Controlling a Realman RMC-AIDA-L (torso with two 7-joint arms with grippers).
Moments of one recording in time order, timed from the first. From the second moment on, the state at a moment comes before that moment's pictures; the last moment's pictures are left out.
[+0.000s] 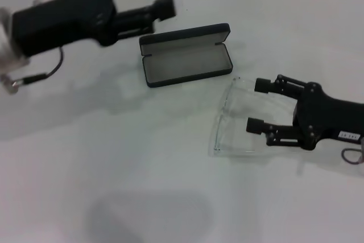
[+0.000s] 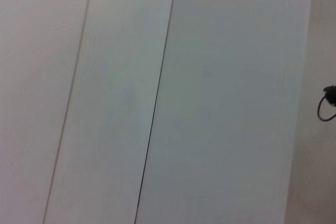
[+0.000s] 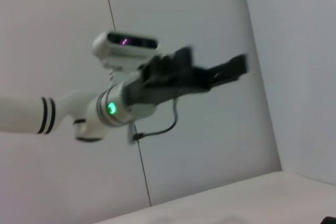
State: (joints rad) left arm -0.43 -2.07 0.90 0.87 1.42 1.69 -1.49; right arm 0.46 2.01 -1.23 -0.44 -1.31 -1.62 1.04
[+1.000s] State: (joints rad) left arm -0.31 -2.07 0.90 0.76 1.65 1.74 -1.32; right arm 0.98 1.83 -1.15 -1.07 -2.14 -1.83 1.82
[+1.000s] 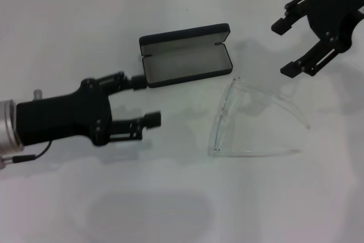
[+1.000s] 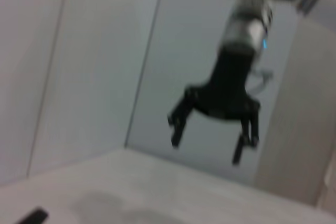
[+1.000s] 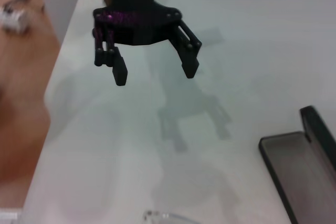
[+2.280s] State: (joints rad) left arm -0.23 -2.08 0.90 0.86 1.81 1.77 -1.17; right arm 1.16 2.02 -1.54 -1.08 -2.50 -1.69 1.56
